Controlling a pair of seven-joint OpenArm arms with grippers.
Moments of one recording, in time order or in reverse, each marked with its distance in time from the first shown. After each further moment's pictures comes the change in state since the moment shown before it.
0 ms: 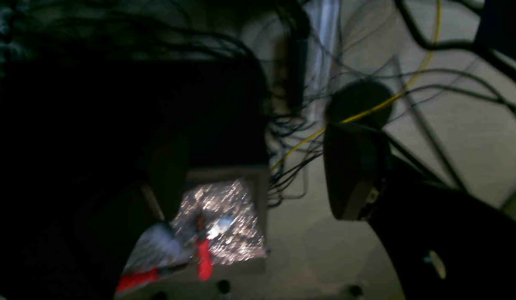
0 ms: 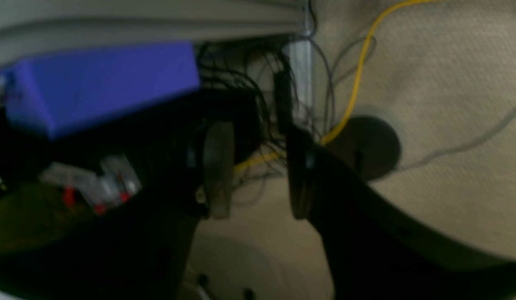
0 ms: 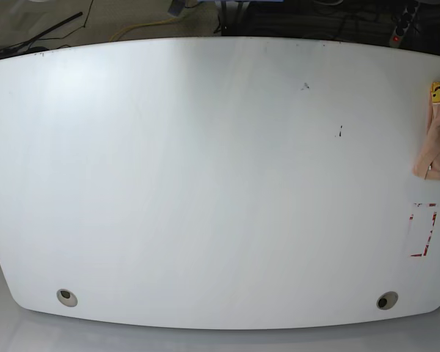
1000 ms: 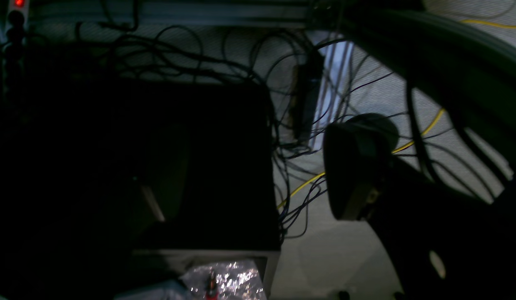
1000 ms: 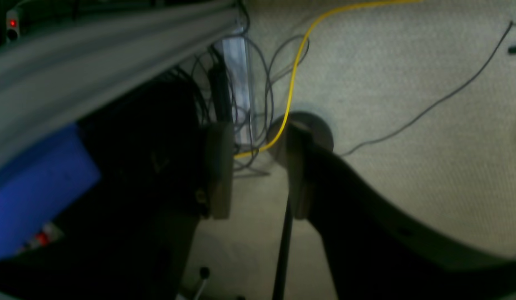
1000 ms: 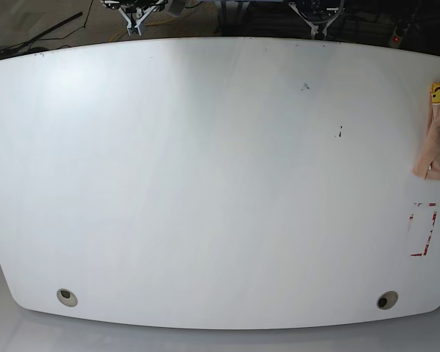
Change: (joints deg) left arm -26.9 -2.2 0.1 -30.6 0.2 5.0 -0.3; right arm 24.9 4.3 -16.4 -28.6 0.4 -17.3 0.2
